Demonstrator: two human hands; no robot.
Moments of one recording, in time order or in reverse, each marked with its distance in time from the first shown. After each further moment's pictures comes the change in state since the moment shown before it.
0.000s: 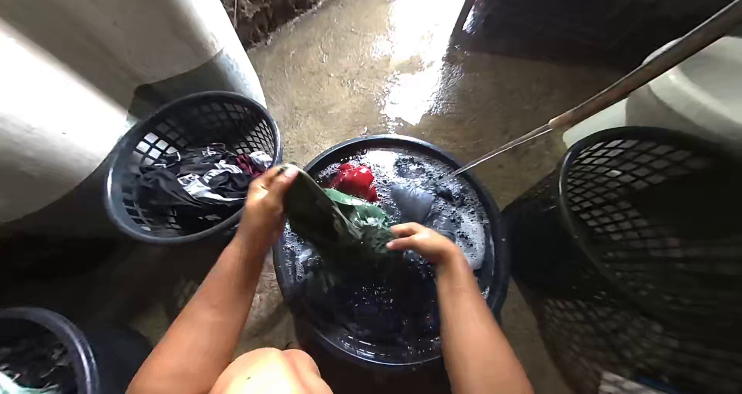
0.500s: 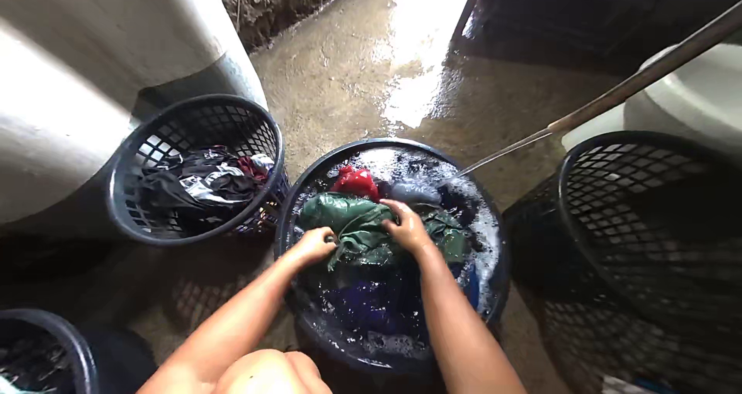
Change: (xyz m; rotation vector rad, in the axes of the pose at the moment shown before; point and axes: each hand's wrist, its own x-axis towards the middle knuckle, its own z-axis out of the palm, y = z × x) left_hand -0.005 -0.125 0.009 0.926 -0.659 -0.526; right_hand 0.050 0.014 0.008 -0.529 0.453 -0.022
